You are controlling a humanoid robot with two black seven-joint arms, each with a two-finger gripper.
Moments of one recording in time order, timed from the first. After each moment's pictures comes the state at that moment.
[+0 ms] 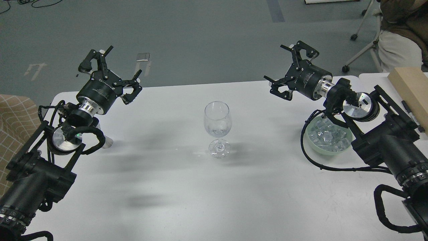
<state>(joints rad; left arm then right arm) -0.51 0.35 -1.17 -1.00 0.08 -0.32 0.00 0.74 -0.16 1.15 0.79 -0.26 0.30 -0.34</state>
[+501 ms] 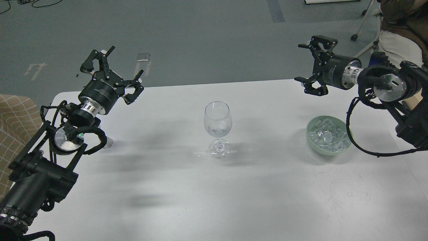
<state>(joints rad) -0.52 0.34 -1.17 -1.00 0.08 -0.32 0.00 0.91 -0.45 0.73 0.84 -0.28 0.29 -0.34</state>
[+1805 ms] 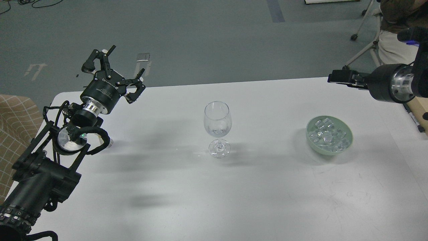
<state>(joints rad) -0.51 0.33 -1.17 -1.00 0.08 -0.32 -0.03 1.09 -1.01 0.21 1.54 -1.01 0.30 -0.41</state>
